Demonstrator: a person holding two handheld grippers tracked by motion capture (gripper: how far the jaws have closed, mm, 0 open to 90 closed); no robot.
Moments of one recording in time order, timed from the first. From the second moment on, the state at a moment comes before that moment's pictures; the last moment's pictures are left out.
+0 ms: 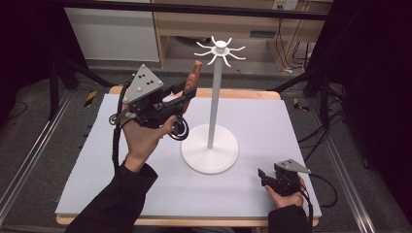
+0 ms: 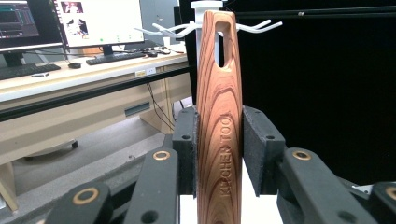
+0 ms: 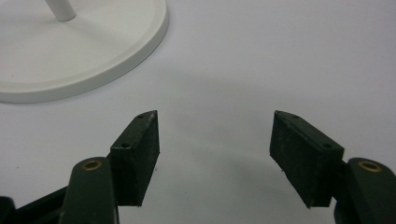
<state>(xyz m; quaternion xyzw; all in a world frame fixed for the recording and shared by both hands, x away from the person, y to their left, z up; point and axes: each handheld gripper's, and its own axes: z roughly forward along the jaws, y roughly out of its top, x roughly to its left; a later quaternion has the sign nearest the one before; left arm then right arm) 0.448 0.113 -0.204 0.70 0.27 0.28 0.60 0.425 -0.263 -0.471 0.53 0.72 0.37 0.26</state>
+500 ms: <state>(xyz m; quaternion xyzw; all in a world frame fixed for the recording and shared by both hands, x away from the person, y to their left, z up) 0.446 0.102 -0.195 0.70 0.26 0.28 0.60 0.425 -0.264 -0.471 0.53 0.72 0.37 0.26</state>
